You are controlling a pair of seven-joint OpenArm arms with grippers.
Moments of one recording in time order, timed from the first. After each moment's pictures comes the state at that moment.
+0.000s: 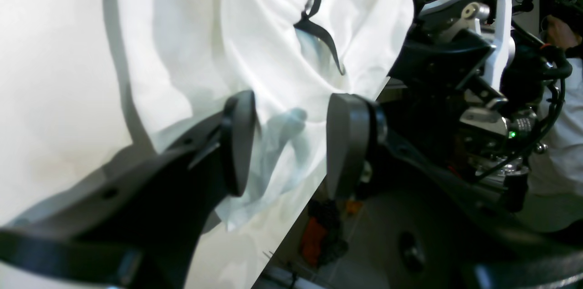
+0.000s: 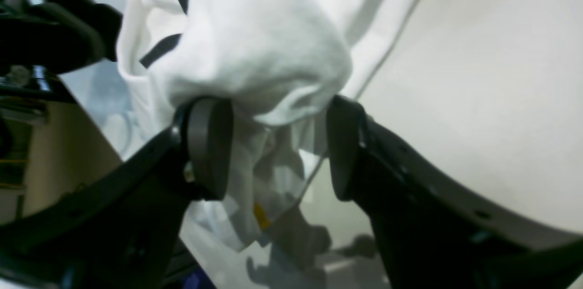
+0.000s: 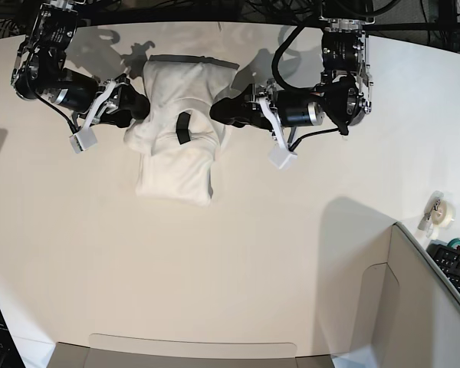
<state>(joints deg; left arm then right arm) 4.4 -2.2 -2.4 96.6 -64.6 -16.8 79.4 -11.6 10.5 24.2 101.8 63.0 38.2 -78.4</state>
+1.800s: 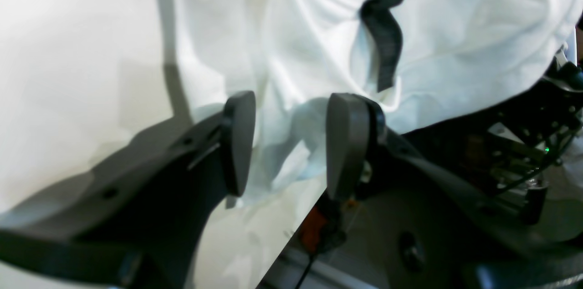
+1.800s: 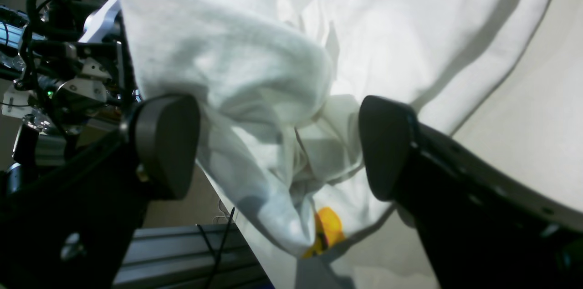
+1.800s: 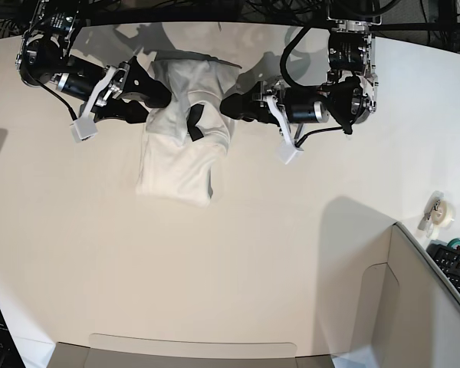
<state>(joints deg) 4.4 -4.7 -2.3 93.8 -64.5 -16.6 79.4 -15.9 9.1 24.4 104.4 76.8 38.2 -79.6</state>
